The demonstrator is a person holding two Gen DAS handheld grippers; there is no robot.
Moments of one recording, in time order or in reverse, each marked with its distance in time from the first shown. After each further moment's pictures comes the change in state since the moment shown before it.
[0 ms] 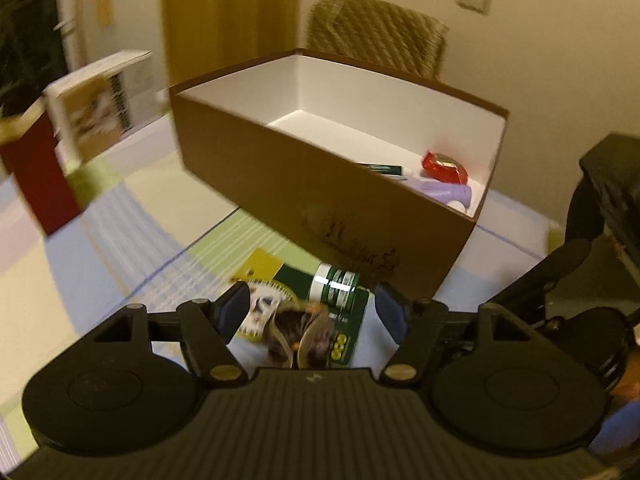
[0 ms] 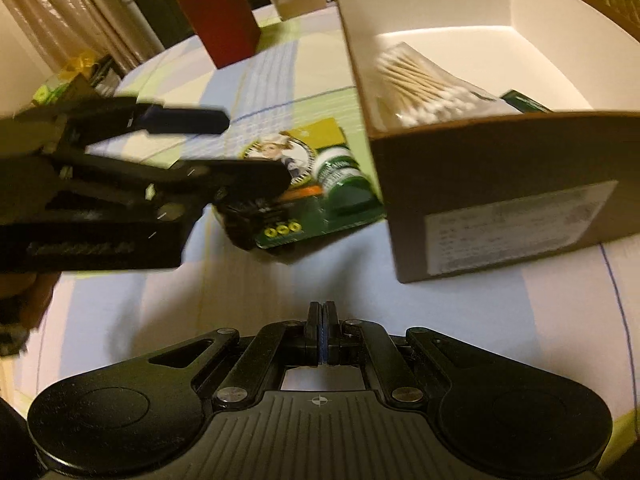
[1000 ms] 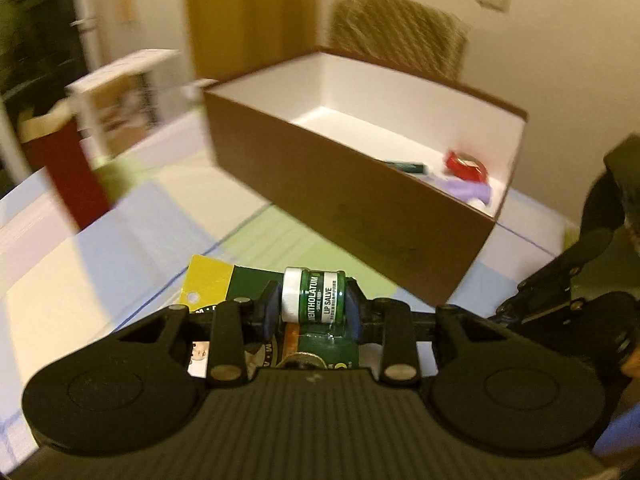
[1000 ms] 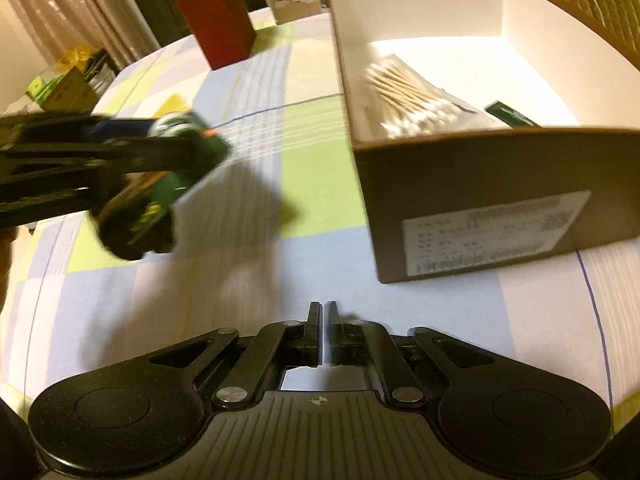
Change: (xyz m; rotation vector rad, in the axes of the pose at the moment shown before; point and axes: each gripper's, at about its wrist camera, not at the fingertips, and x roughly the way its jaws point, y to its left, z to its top) left arm -0.040 0.019 -0.018 -0.132 -0.005 0.108; right arm -0.016 0.009 -0.001 -0.039 -0.028 -0.039
